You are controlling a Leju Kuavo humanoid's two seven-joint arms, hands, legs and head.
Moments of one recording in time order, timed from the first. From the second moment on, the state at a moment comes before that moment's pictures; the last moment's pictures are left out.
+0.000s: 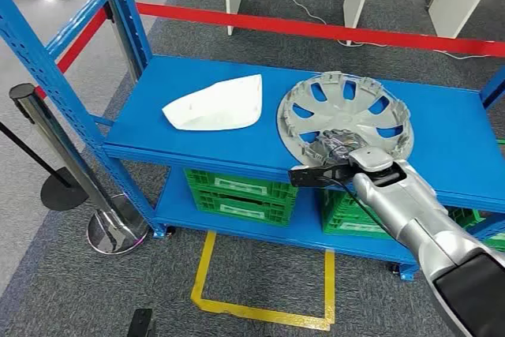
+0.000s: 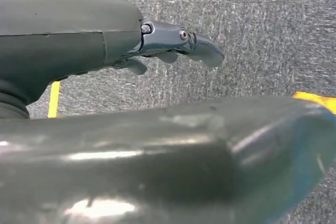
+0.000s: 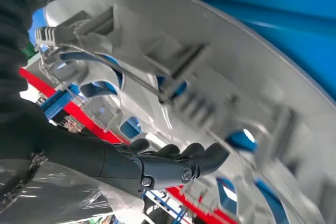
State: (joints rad) left arm -0.10 -0.28 0.97 -0.21 -0.99 0.22 -0.32; right arm -0.88 -0.18 0.74 -0.67 1.05 0.25 0.17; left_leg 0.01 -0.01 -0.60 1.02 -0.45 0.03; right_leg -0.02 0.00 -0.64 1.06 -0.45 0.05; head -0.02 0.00
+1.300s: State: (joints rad) left arm -0.09 -0.28 0.98 -0.21 -0.99 0.22 -0.32; right arm -0.96 -0.17 0.81 -0.60 0.97 0.33 0.12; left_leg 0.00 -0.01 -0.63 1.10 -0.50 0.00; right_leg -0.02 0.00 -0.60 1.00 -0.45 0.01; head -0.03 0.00
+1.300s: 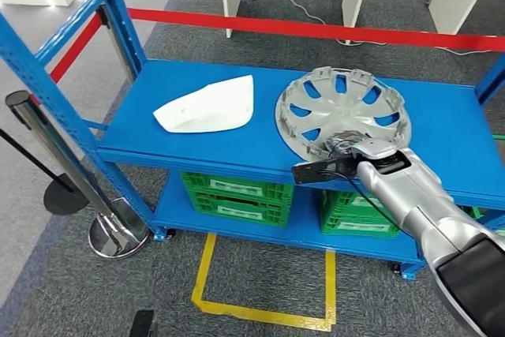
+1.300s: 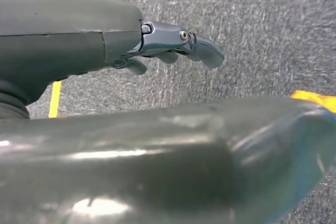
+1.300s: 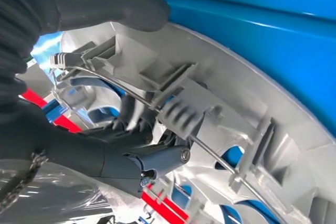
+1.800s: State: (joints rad) left arm -0.09 -0.27 0.98 -0.21 -0.99 0.22 -0.32; right arm -0.96 -0.19 0.82 -0.60 0.93 0.33 0.12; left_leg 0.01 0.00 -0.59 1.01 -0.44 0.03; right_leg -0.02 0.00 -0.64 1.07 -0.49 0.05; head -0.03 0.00
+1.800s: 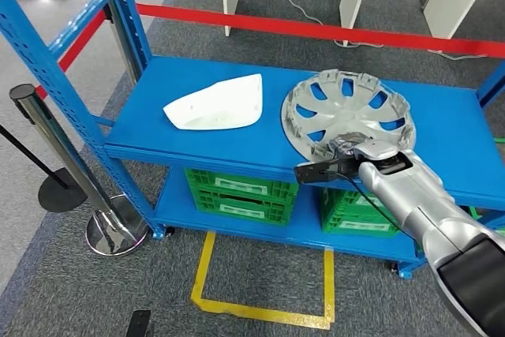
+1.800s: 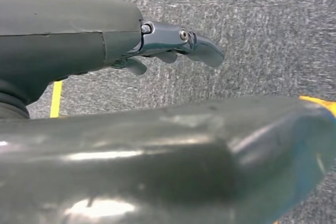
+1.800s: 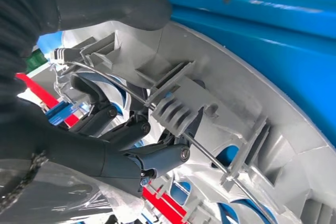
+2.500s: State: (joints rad) left arm -0.09 -0.27 0.98 -0.21 -0.98 0.21 -0.34; right arm -0.96 -0.20 0.85 -0.62 0.88 0.31 0.12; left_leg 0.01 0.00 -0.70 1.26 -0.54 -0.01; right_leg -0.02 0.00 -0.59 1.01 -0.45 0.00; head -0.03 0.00
